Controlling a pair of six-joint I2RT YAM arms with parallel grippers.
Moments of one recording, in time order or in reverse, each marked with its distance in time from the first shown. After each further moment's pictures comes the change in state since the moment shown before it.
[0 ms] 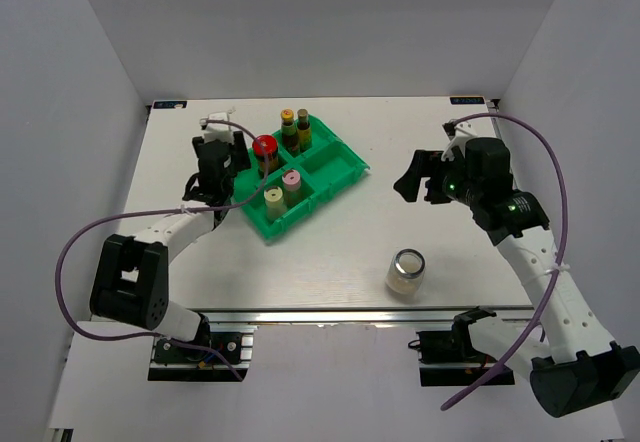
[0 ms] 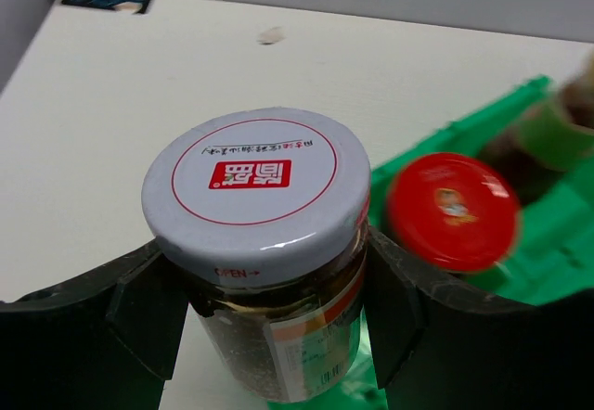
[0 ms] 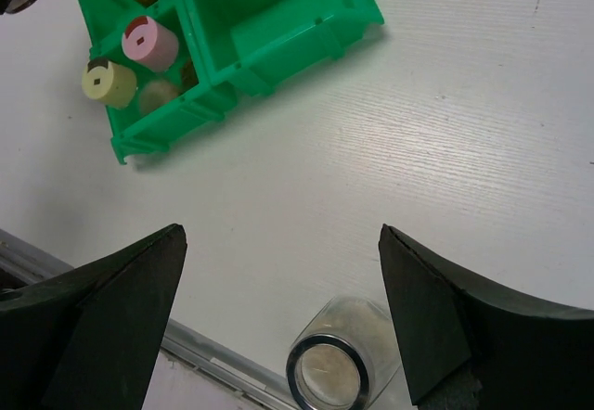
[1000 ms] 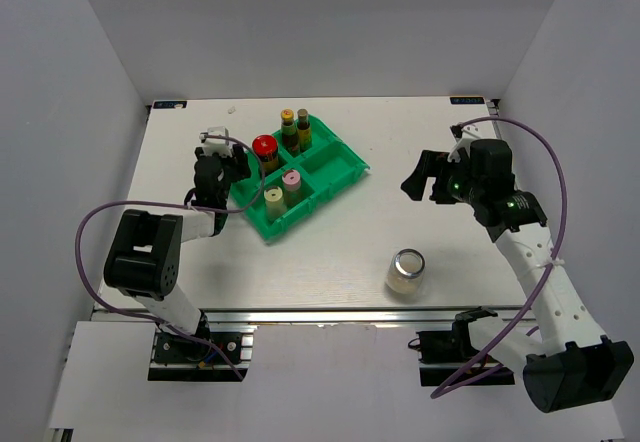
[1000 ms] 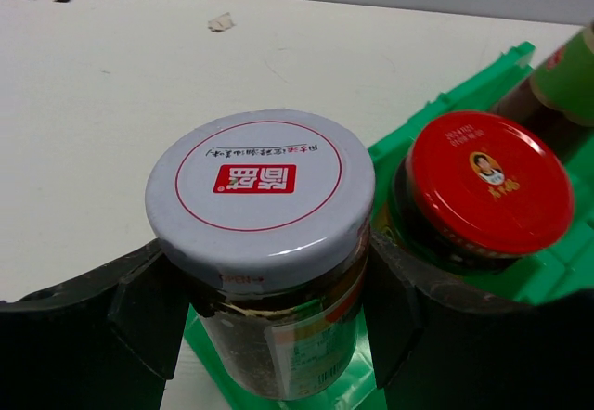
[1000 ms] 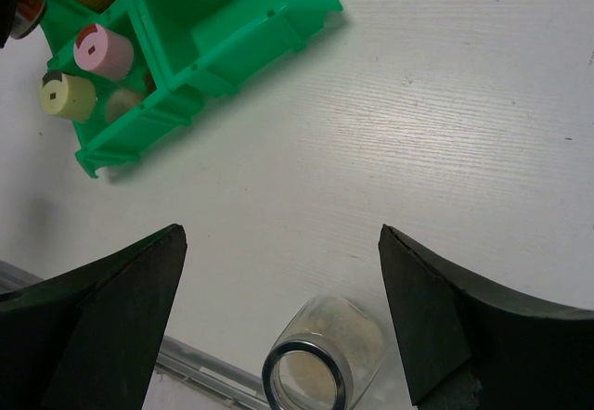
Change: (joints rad) left arm 0.121 0.185 -0.163 0.432 0.211 -0.013; right arm -0.094 0.021 -0.048 0.028 -0.019 0.000
